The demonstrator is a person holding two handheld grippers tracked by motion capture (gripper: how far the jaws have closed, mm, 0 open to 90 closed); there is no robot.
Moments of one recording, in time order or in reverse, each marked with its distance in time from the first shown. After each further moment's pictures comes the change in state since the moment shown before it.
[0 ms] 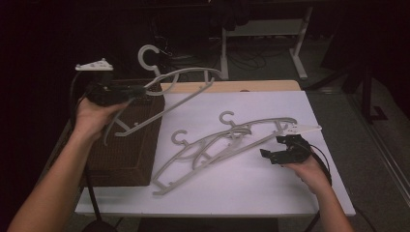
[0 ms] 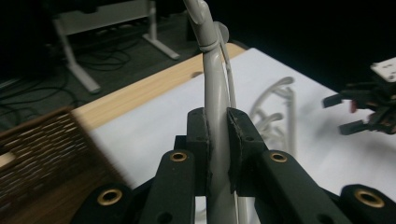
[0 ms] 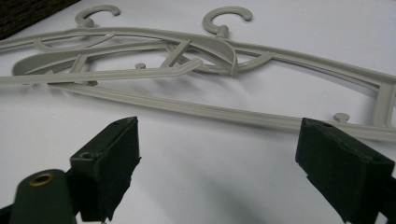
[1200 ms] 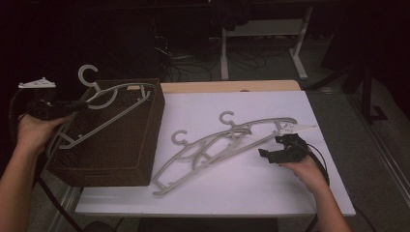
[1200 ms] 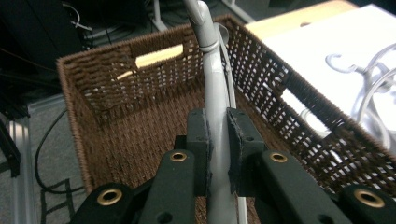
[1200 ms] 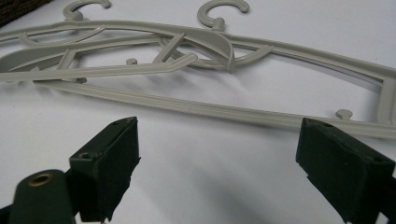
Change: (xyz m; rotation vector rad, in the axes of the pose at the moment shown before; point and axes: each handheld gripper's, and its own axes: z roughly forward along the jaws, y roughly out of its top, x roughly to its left) left arm 0.105 -0.078 -0.076 0.134 0.255 -0.081; right arm 0.000 0.001 0.008 0.026 -0.016 0.006
